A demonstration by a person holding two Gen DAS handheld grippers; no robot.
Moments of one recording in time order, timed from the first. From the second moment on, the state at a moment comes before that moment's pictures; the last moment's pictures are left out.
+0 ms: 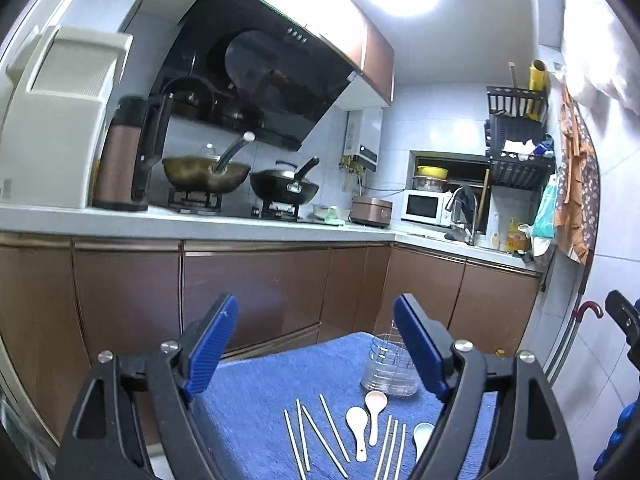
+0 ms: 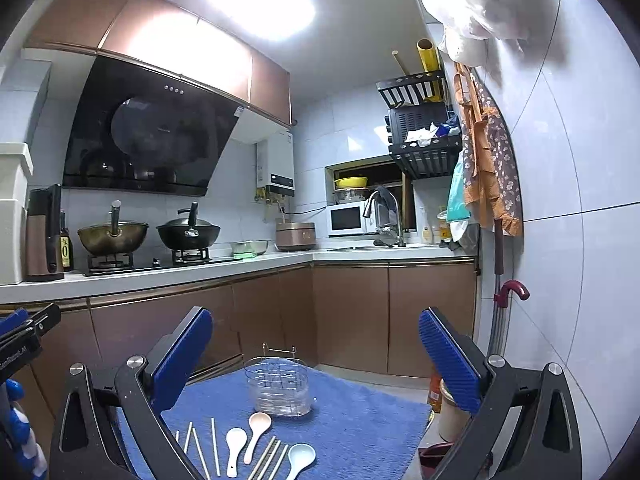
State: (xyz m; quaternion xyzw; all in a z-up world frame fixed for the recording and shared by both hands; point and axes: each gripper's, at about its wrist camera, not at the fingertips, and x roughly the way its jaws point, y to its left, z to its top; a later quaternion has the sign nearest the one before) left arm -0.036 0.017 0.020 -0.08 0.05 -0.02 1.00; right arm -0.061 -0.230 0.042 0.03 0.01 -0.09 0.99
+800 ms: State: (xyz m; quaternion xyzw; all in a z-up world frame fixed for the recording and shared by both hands) left arm 0.070 0.006 -0.042 -0.13 0.24 -0.10 0.96; right arm 0.007 -0.276 -0.007 0.09 0.10 -0.06 0.99
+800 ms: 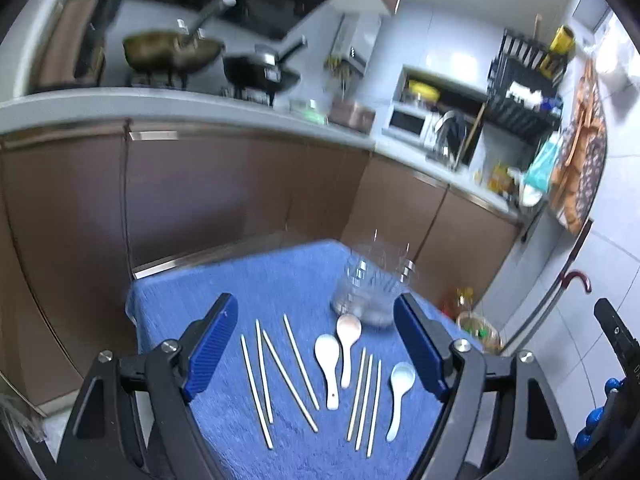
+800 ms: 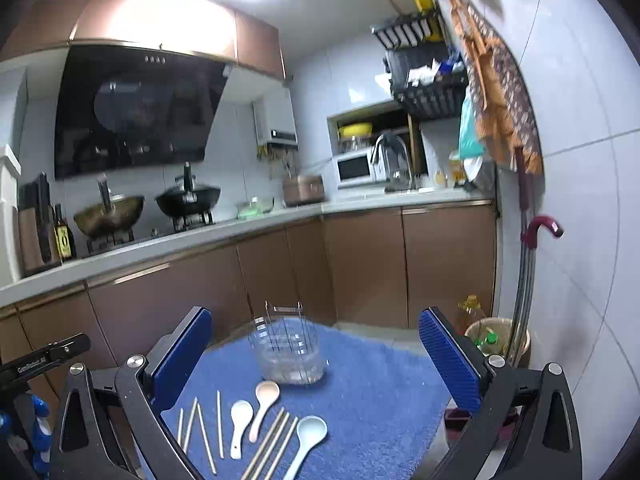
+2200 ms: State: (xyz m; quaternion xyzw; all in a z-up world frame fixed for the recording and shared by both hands) left arm 0.281 0.003 -0.237 -0.19 0.59 -0.12 0.77; right arm 0.280 -0.258 -0.223 0.16 0.59 0.08 0.79
